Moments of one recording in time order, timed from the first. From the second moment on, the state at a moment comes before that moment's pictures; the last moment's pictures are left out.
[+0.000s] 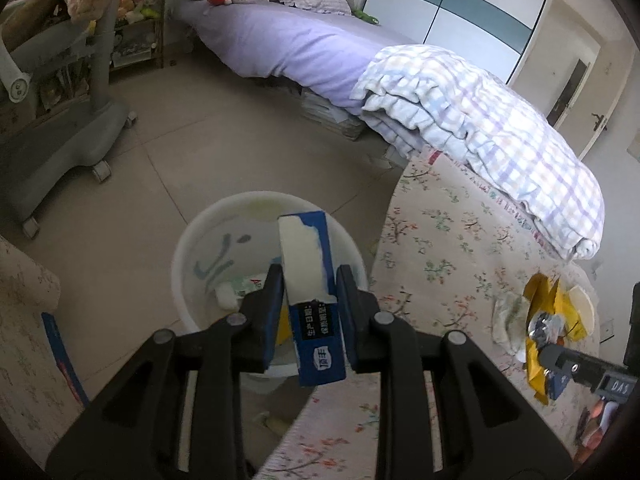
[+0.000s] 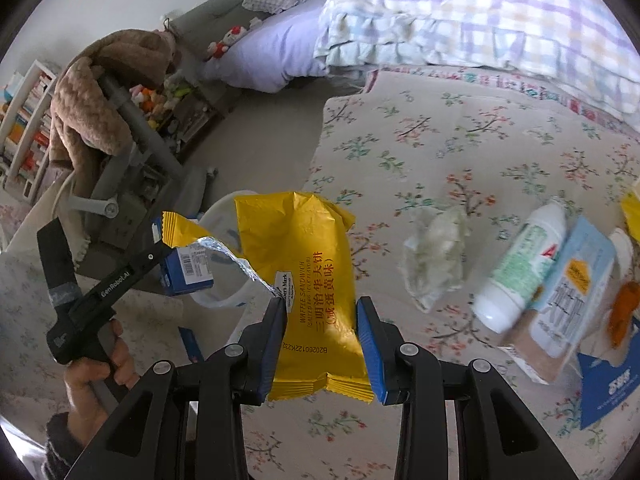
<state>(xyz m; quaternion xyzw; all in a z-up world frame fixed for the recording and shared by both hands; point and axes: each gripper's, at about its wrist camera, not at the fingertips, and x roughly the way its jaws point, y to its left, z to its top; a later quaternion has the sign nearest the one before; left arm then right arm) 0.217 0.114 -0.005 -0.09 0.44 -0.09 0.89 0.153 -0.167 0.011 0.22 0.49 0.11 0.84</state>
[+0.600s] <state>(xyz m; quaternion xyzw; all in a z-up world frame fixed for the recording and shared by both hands) 0.200 0.183 -0.005 -0.08 0.45 0.03 0.89 0.211 -0.092 0.002 0.17 0.51 0.12 0.84</state>
